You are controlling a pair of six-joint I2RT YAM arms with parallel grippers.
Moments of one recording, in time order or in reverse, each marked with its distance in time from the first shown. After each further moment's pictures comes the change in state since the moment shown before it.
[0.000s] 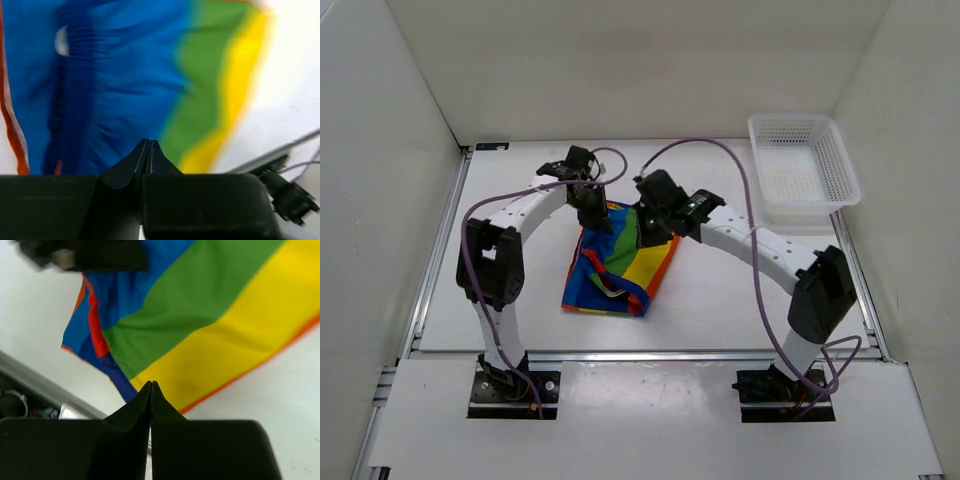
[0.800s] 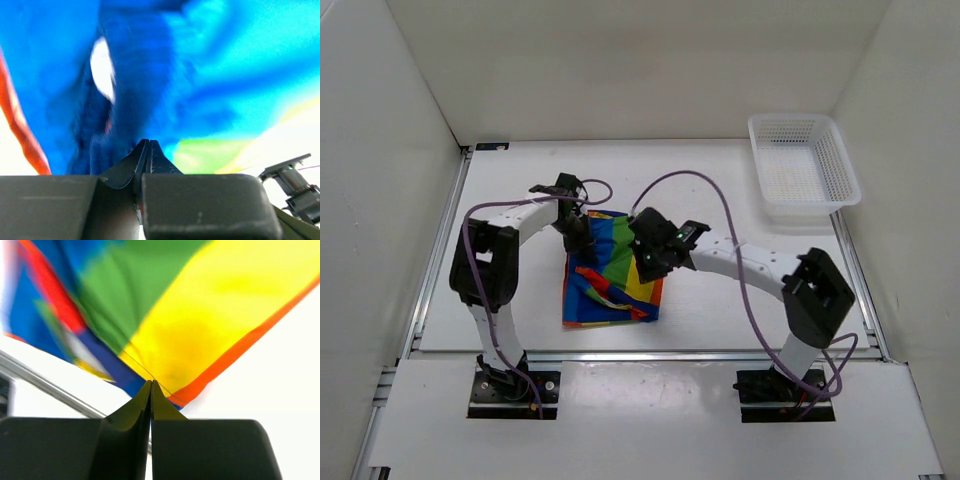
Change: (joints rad) left arm 0.066 0.019 -0.277 0.026 -0.003 0.001; right arm 0.101 0.030 -0.267 0.114 -0.029 -0.019
